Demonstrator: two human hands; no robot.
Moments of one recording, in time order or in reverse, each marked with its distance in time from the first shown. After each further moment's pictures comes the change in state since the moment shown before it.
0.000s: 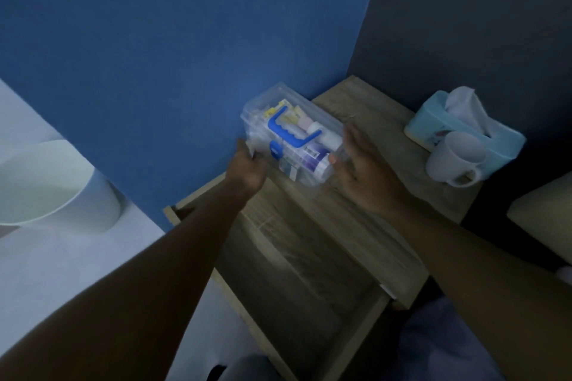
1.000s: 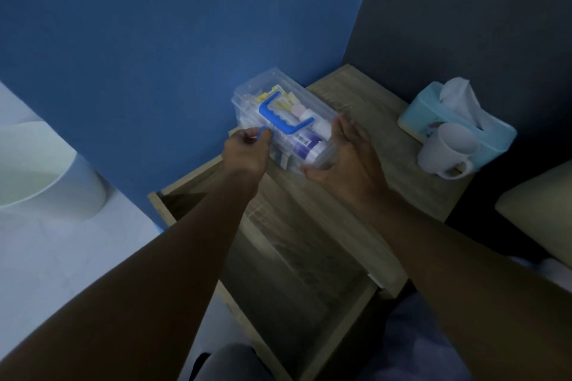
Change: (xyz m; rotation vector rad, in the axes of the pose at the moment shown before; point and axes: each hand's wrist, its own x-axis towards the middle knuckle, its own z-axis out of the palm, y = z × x) left_hand 0.005 0.001 0.035 -0.432 0.199 -0.142; right_hand 0.014 0.004 0.029 -0.314 0.112 0.073
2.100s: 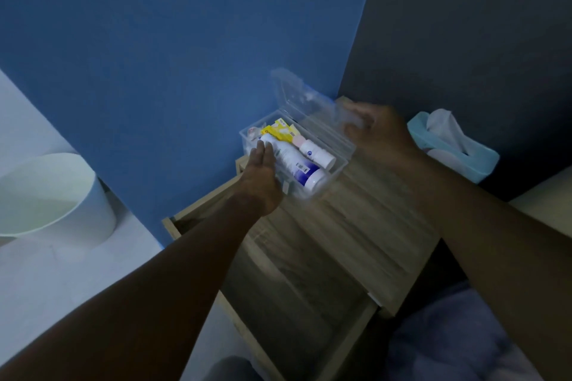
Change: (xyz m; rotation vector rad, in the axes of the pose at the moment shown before) left_hand -0.037 0.038 -0.026 0.921 -0.431 0.511; right_hand 0.045 0.010 -0.106 0.557 0.091 0.038
